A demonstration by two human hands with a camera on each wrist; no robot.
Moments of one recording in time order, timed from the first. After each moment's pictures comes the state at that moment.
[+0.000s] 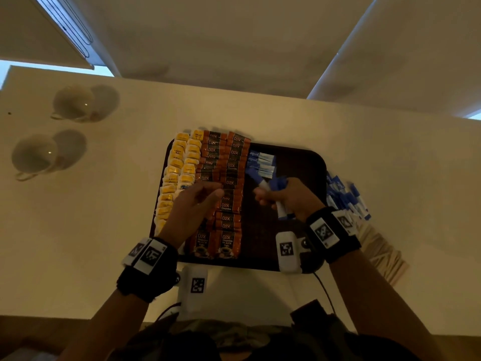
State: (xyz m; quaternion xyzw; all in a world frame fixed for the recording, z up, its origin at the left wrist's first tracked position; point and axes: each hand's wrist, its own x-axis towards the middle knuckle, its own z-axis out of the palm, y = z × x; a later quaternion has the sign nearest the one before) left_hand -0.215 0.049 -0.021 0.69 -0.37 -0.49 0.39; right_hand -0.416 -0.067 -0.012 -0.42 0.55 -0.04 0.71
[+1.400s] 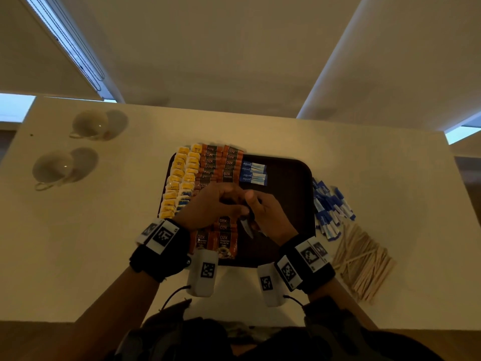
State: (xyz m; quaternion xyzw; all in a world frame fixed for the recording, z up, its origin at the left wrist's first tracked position) left_hand -0.244 0.040 0.042 0.55 -0.53 -0.56 0.31; right_hand -0.402 0.008 0.017 -0.61 0.44 -0.20 0.63
